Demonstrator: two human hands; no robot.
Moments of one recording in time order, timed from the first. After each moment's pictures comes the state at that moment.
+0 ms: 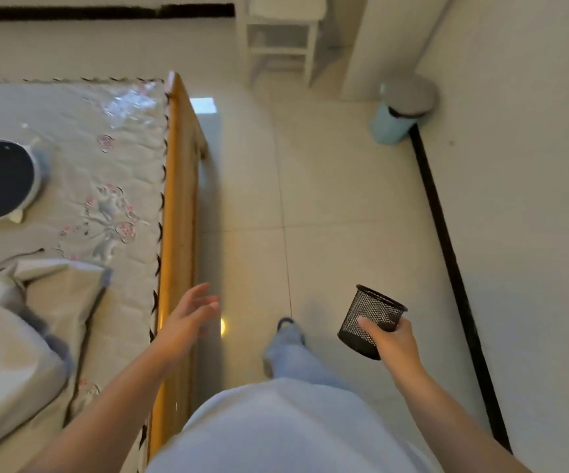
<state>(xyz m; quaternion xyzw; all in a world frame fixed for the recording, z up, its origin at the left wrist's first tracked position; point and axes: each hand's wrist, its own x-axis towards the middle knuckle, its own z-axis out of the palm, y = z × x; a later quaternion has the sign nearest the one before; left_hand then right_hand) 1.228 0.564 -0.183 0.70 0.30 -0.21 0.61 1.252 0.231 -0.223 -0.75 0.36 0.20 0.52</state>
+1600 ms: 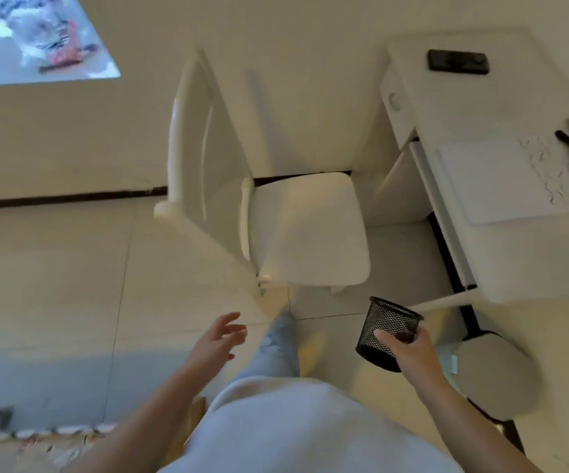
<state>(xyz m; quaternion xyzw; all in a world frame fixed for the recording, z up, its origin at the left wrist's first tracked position) 2.370 0.760 -0.201 0.68 0.32 -0.26 0.60 2.395 0.430 -0.226 -0.76 0.34 0.18 0.53</state>
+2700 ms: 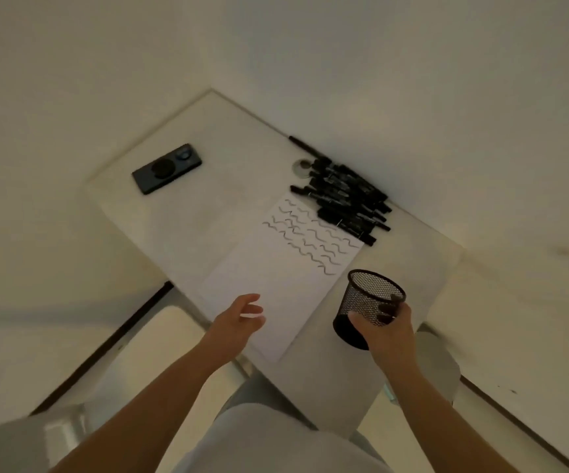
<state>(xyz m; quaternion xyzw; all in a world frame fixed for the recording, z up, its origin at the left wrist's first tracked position) 2.769 0.336 -0.158 0.81 -0.13 -0.43 0.38 2.601 0.138 -0.182 -0.65 0.53 -0.12 0.53</state>
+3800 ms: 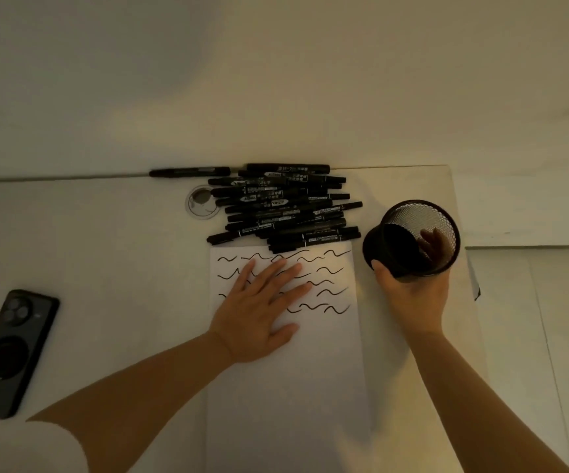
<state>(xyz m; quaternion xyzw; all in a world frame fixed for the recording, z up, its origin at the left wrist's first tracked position) 2.932 0.169 -0.265 0.54 -0.83 -0.13 -0.03 2.687 0.095 -0.264 -0.51 0.69 -0.38 0.34</state>
